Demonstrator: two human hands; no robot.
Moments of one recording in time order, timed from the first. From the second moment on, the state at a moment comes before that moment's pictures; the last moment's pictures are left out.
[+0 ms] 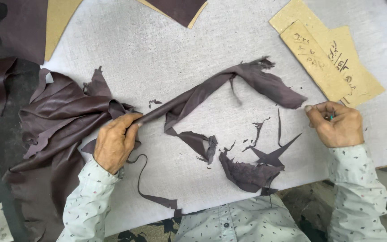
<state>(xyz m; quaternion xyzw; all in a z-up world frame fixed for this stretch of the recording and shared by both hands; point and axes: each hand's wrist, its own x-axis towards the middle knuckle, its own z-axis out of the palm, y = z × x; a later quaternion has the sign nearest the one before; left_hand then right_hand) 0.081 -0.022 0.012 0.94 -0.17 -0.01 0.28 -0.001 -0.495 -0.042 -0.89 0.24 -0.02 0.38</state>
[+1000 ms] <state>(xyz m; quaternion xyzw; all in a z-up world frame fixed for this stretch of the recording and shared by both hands) 0.086 -0.029 0.016 0.96 -0.22 0.17 0.05 0.013 -0.467 -0.062 -0.96 -0.10 -0.13 0.22</state>
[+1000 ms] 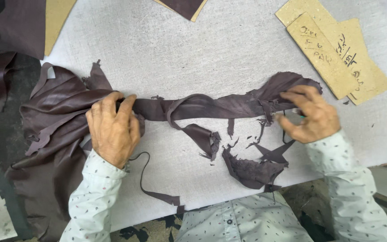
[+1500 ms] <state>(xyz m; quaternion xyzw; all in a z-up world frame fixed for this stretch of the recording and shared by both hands) 0.098 -0.077 -0.029 0.90 -0.25 0.11 0.33 0.064 -0.458 -0.031 -0.93 -0.03 -0.16 0.33</state>
